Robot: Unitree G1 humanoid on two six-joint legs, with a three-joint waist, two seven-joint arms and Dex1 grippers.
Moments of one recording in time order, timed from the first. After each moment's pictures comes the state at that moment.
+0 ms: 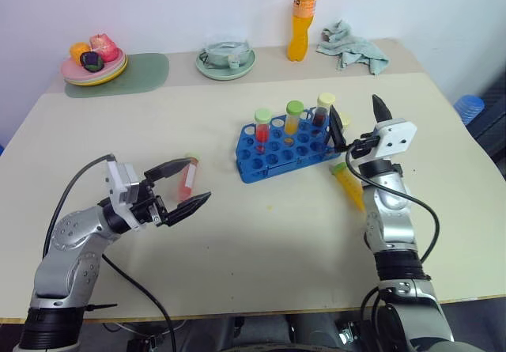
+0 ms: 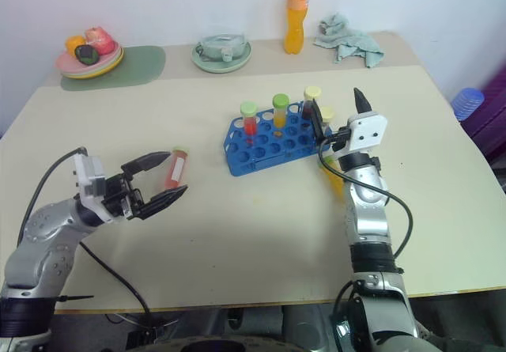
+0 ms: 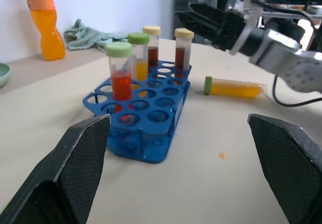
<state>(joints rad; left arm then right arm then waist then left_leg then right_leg) -0.03 0.60 0.18 -0.23 -0.66 0.13 -1.00 -0.38 -0.27 -0.13 0.18 0.19 -0.33 0.28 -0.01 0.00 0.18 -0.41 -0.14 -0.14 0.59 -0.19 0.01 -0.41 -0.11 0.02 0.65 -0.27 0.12</state>
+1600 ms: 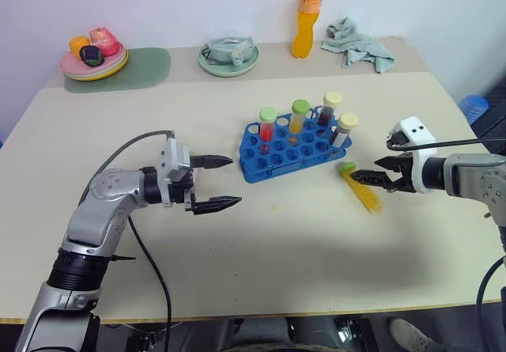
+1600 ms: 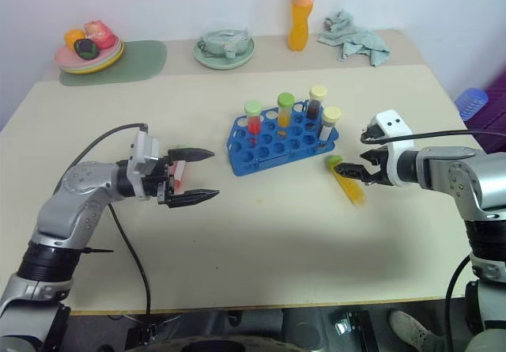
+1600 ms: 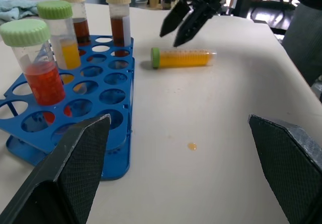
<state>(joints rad) -0.34 0.62 -0.04 -0.12 -0.51 0.28 -1.18 -0.50 -0.98 -0.05 -0.11 0.64 1.22 0.65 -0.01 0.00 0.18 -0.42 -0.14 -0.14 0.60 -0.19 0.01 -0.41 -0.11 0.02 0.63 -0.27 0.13</state>
